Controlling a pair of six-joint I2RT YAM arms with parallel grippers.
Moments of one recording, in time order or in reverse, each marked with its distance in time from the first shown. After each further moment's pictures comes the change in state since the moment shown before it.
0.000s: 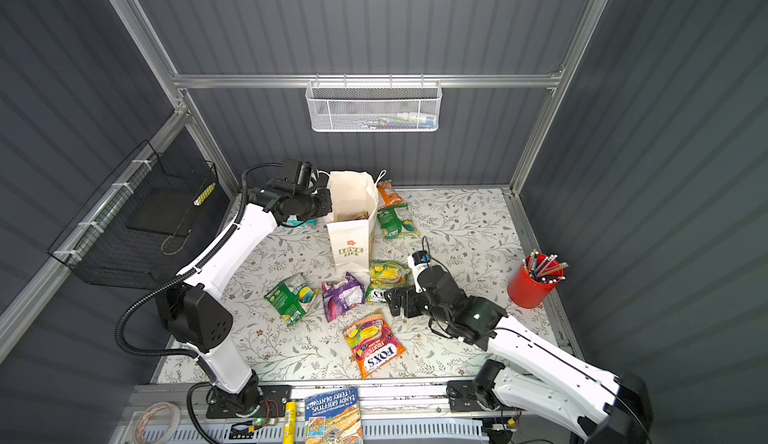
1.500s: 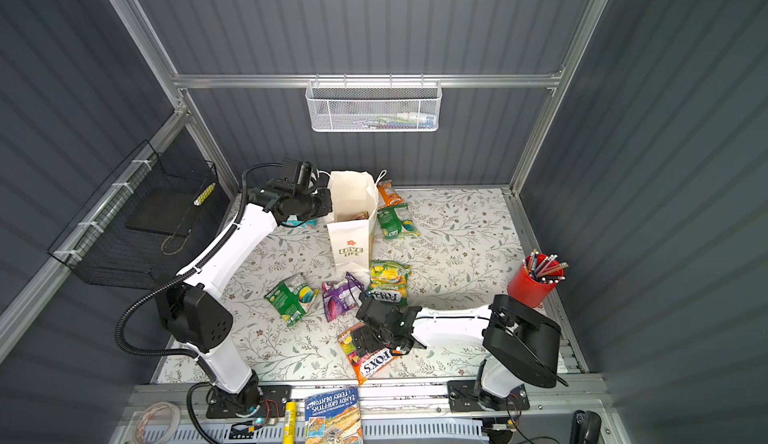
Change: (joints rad) left arm 0.000 0.000 0.000 0.001 0.008 0.000; right arm 0.291 0.614 0.078 0.222 0.010 0.005
